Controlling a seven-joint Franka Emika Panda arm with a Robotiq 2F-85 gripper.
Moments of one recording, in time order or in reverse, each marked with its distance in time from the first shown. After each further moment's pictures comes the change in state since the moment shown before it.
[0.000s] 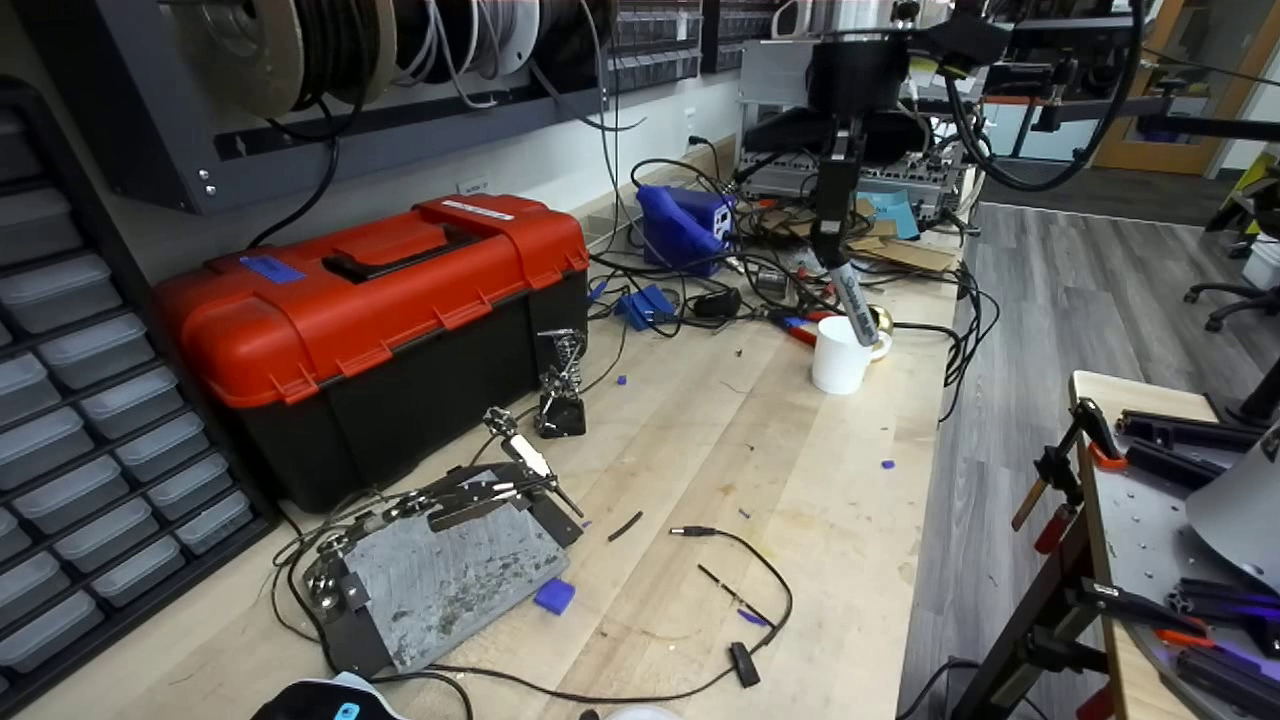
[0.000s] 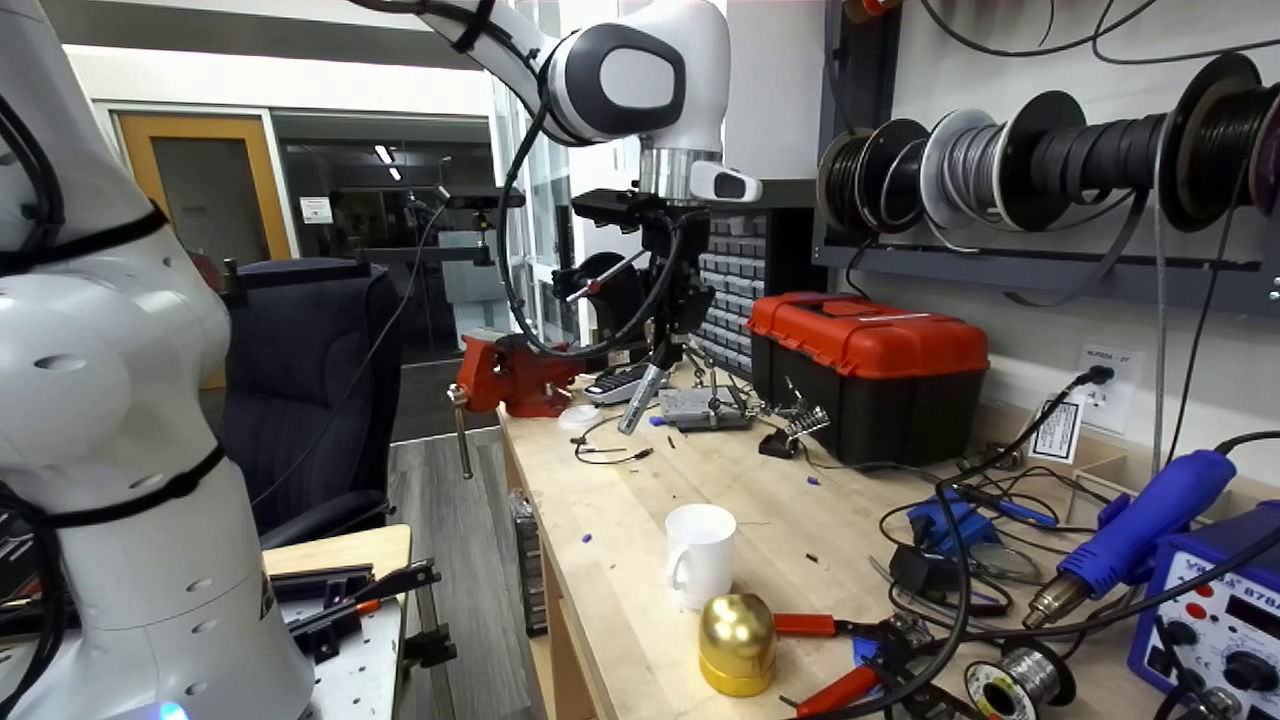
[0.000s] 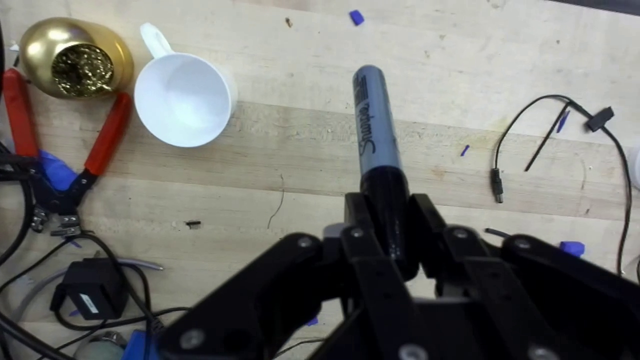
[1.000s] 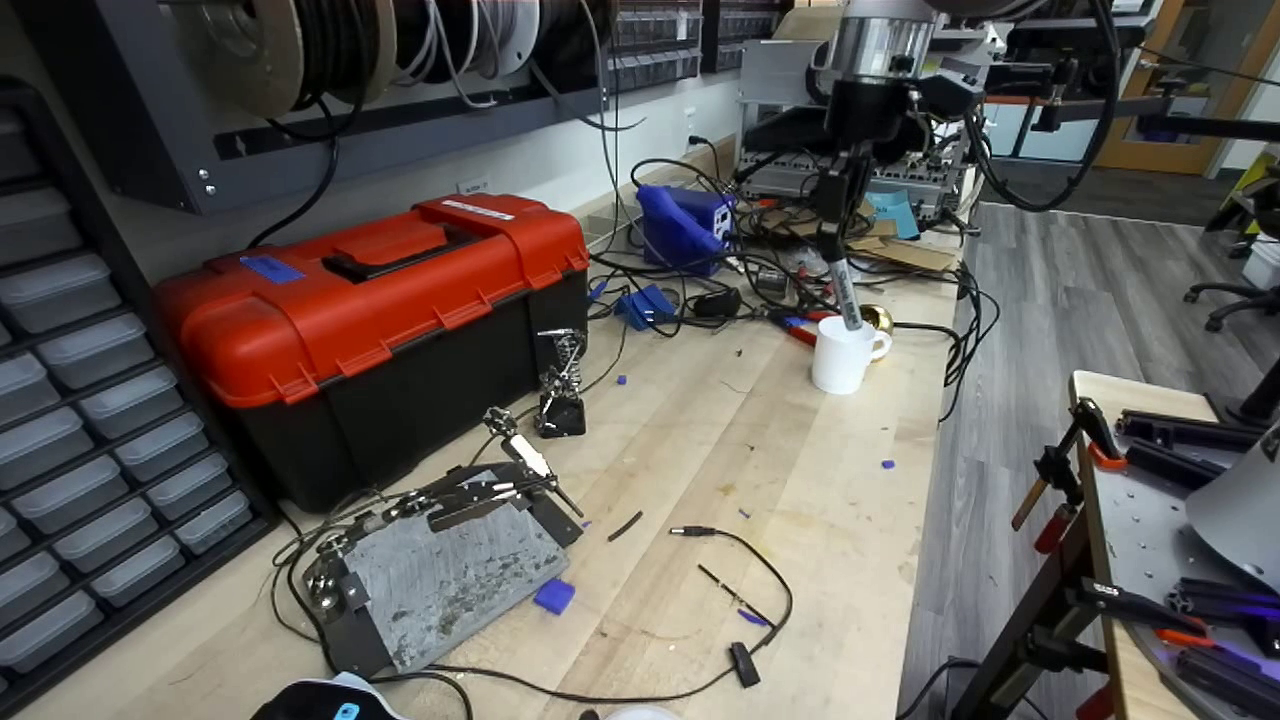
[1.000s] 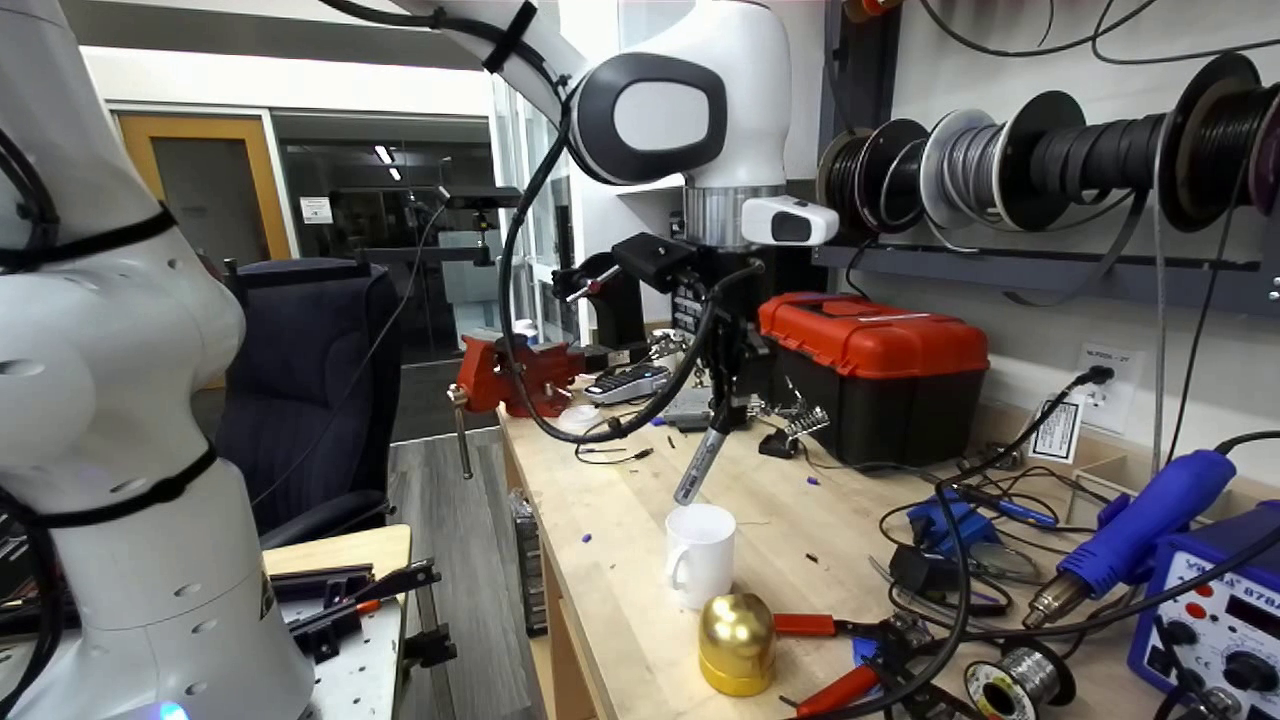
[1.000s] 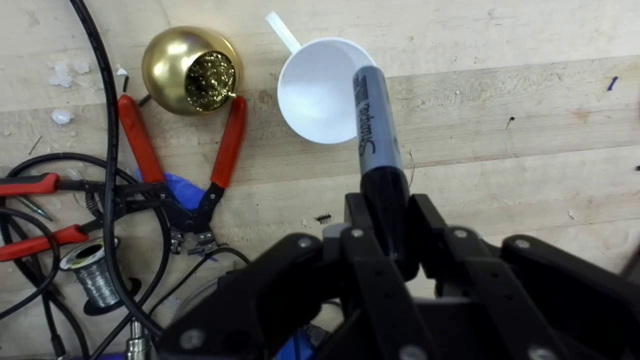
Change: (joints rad) arm -0.123 0.027 -0.108 -0.094 -0.019 0.201 -0.026
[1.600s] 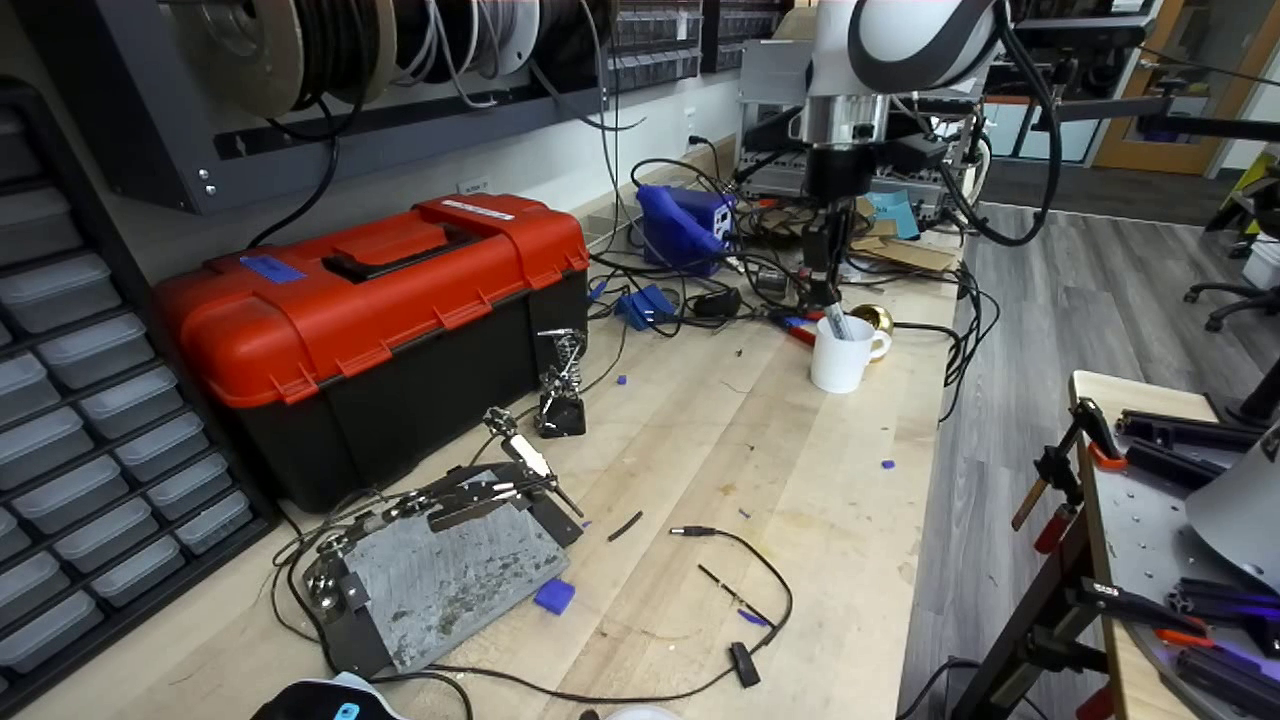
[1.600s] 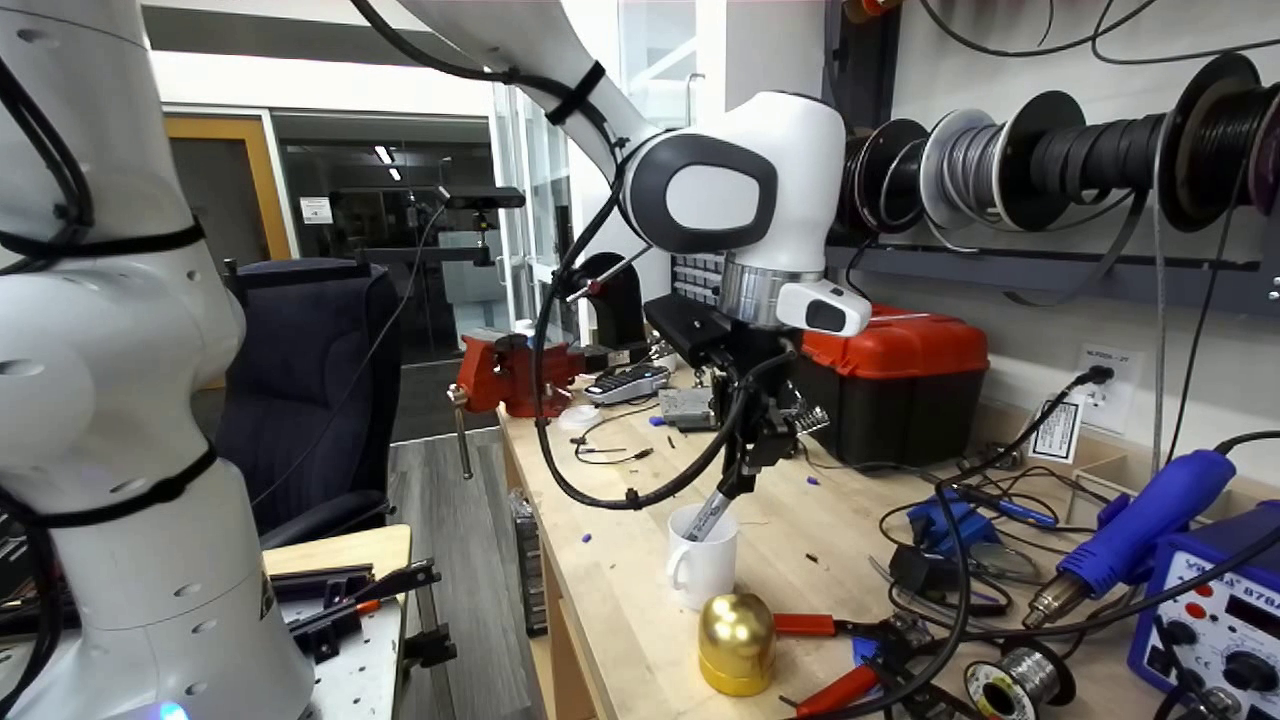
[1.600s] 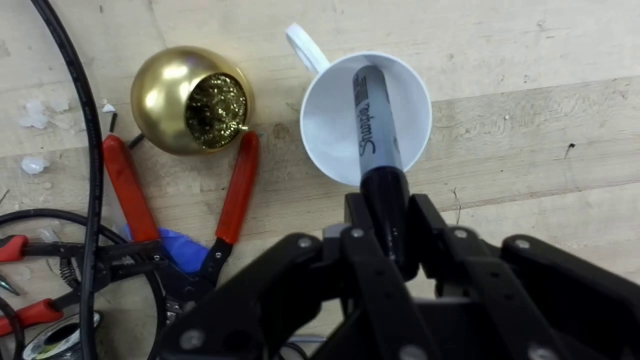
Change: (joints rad) arm -0.002 0.196 -0.038 0.065 0.032 0.002 -0.036
